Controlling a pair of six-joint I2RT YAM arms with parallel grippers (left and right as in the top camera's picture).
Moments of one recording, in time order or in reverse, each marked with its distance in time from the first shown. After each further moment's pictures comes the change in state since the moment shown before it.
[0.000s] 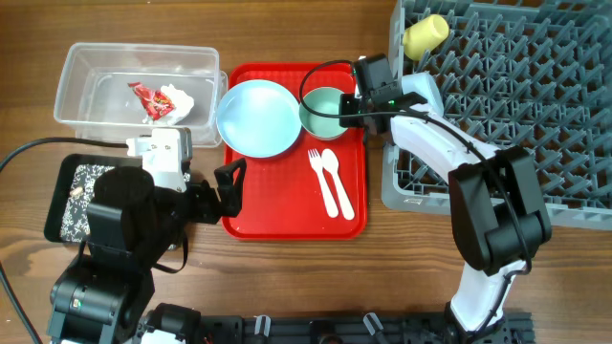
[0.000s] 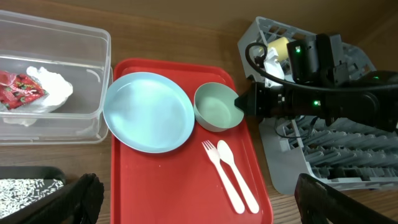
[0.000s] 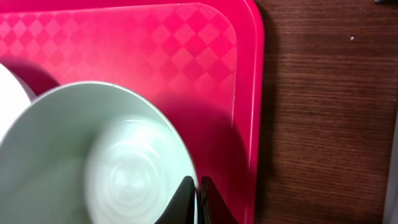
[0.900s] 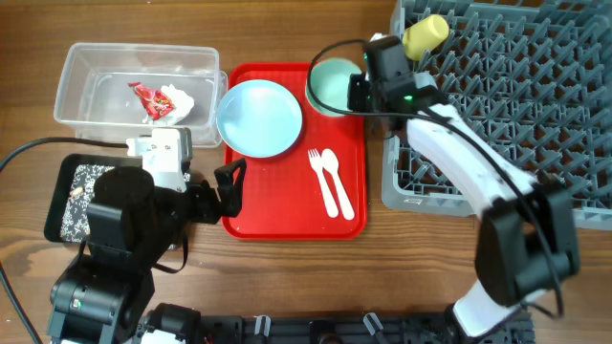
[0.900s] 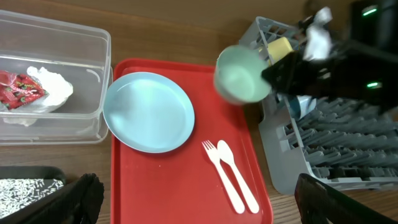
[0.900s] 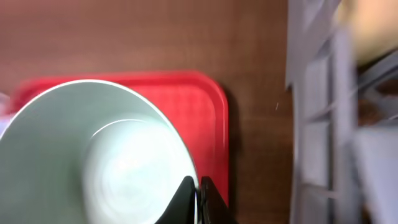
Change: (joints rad) left arm 0.000 0.000 0.000 0.000 0.000 0.000; right arm 0.000 -0.202 0.027 -0.049 0.117 0.013
